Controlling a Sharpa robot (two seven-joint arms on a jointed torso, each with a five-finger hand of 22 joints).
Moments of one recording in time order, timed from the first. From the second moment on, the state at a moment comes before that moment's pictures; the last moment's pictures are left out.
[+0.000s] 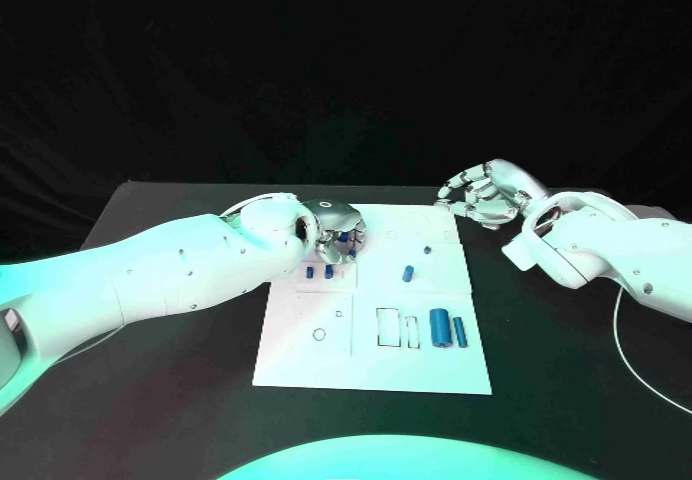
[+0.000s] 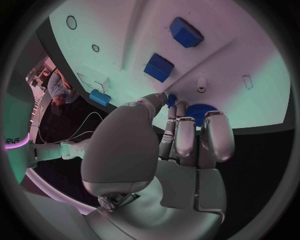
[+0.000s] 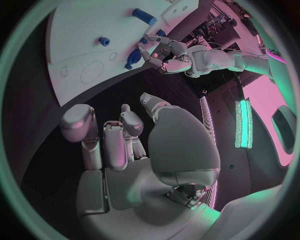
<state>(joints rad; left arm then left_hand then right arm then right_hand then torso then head) 1.23 -0.52 -0.09 1.26 -1.66 -0.04 -0.06 1.43 -0.24 0.47 0.21 0.29 0.78 0.10 0.46 0.39 0.85 0.06 0.58 0.24 1.43 -0.04 1.36 1.13 0.08 1.44 0.04 1.28 1.27 1.28 -0.90 -0.14 1.44 -0.87 -0.42 0.14 1.21 -0.17 0.37 0.18 0.20 0.89 0.13 0.22 0.60 1.34 0.04 1.06 1.14 1.47 -0.04 1.36 1.31 0.10 1.39 0.07 1.05 1.03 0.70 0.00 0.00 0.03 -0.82</state>
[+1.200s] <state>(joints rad) 1.22 -0.56 -0.07 1.30 -1.63 -0.04 -0.06 1.45 -0.21 0.60 0.11 0.22 0.87 0.13 0.41 0.39 0.97 0.06 0.50 0.20 1.44 -0.02 1.37 1.12 0.08 1.45 0.07 1.32 1.31 1.28 -0.89 -0.14 1.44 -0.87 -0.42 0.14 1.21 -0.17 0.37 0.18 0.20 0.89 0.13 0.22 0.60 1.34 0.04 1.06 1.14 1.47 -0.04 1.36 1.31 0.10 1.39 0.07 1.05 1.03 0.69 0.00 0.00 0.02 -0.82</state>
